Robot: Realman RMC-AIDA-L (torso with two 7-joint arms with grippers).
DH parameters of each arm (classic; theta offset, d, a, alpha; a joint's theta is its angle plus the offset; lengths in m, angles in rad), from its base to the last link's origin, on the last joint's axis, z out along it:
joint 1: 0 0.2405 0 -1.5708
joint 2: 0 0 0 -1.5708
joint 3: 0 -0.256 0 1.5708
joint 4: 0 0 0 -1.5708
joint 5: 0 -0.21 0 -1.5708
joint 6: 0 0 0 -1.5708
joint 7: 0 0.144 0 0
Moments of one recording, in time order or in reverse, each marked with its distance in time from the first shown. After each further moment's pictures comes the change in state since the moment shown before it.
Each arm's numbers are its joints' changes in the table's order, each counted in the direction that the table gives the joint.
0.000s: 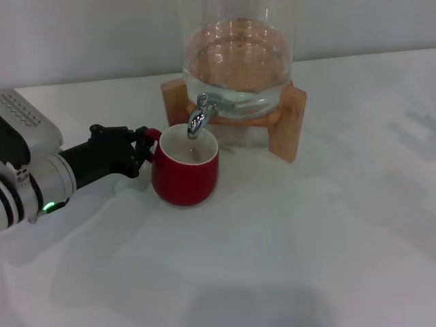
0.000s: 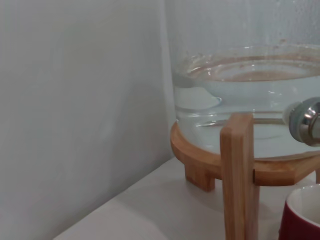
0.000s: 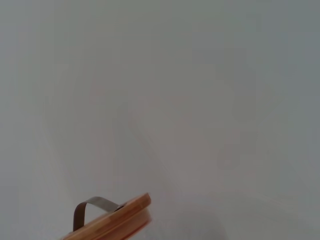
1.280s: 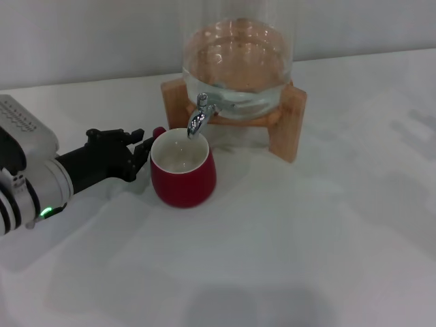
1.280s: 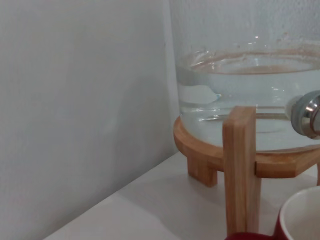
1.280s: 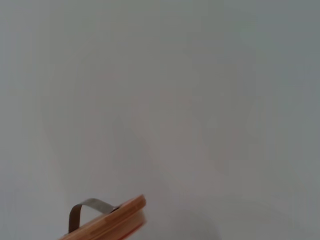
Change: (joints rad) left arm 0.019 -0.001 -0.002 0.002 0.009 0.007 0.003; right arm -0.006 0.000 -0.010 0.000 0.000 0.002 0.000
